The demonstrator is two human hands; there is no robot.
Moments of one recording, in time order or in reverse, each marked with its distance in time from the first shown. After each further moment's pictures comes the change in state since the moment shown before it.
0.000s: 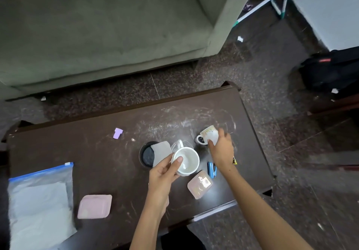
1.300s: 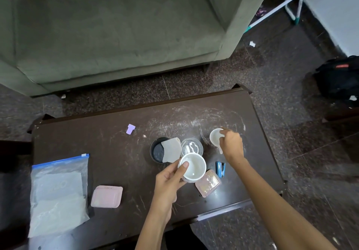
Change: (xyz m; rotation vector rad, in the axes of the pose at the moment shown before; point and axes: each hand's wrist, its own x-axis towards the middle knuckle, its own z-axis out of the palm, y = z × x) left_hand -0.025 -0.013 -0.016 0.018 -0.027 0.014; right_hand 0.014 -0.003 -0.008 -0.183 -0.063 -0.134
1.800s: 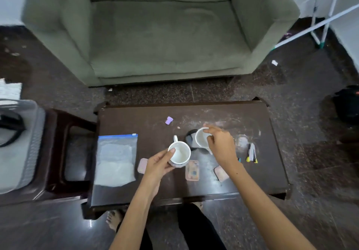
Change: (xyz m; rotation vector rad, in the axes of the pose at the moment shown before) left_hand -0.102 0.075 -0.102 0.002 0.136 0.018; right_hand -0.161 -0.144 -0.071 0.100 0.058 -0.551
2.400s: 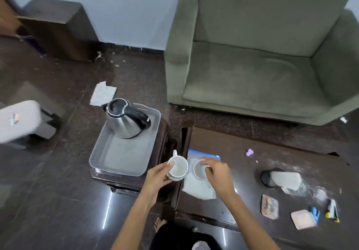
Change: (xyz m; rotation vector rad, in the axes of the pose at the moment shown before) left_hand -0.109 0.107 -0.346 -0.109 0.207 0.103; right_hand -0.054 -0.351 0.137 0.115 -0.223 -0.139
